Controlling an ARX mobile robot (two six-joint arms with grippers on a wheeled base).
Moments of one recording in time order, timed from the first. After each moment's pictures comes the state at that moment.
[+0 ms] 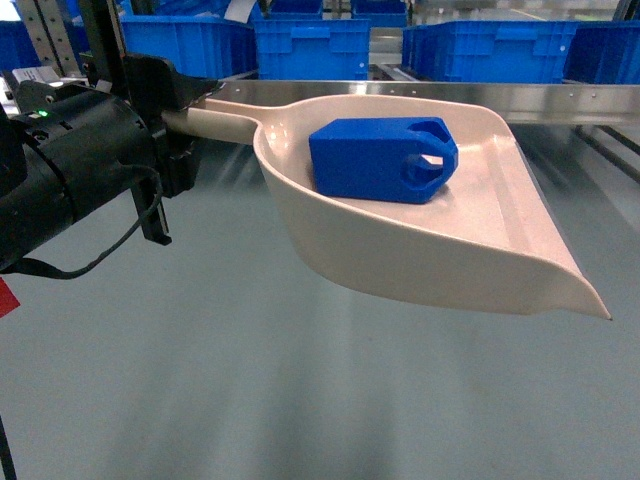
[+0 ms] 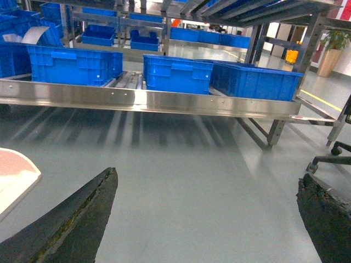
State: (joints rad) left arm -0.26 1.91 0.75 1.28 0.11 -1.49; right arm 0.06 1.05 0.31 0.85 0.27 -0.13
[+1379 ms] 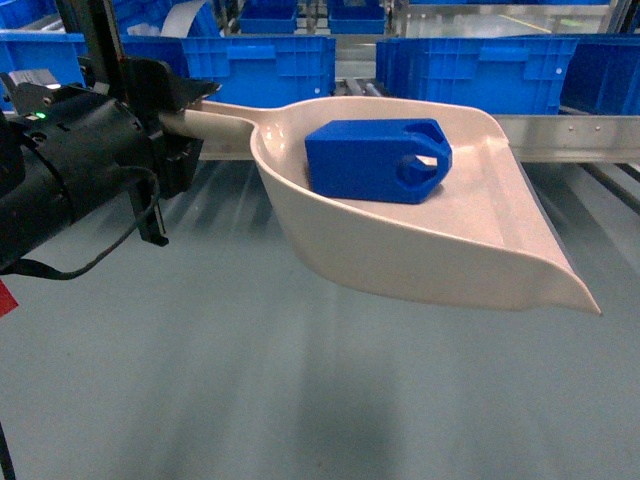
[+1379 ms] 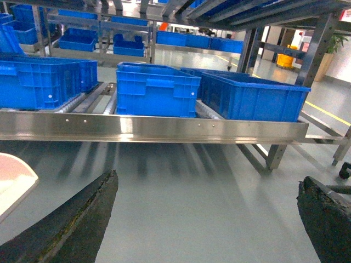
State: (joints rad) left arm -0.26 1.91 0.75 1.28 0.11 -1.49; right arm 0.06 1.04 0.31 0.85 0.27 -0.13
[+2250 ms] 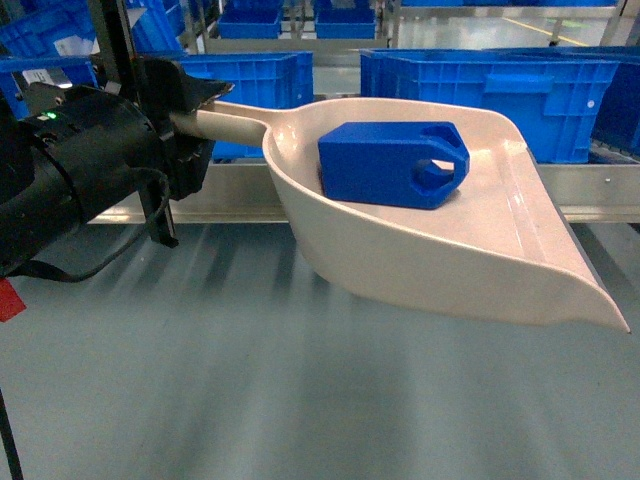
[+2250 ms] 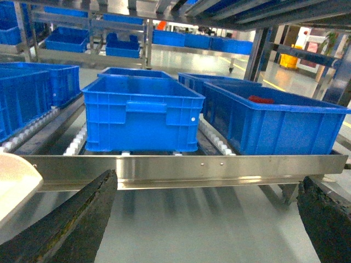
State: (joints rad) left arm -0.26 1.91 0.75 1.28 0.11 -1.49; right arm 0.06 1.04 0.31 0.85 0.27 -0.13
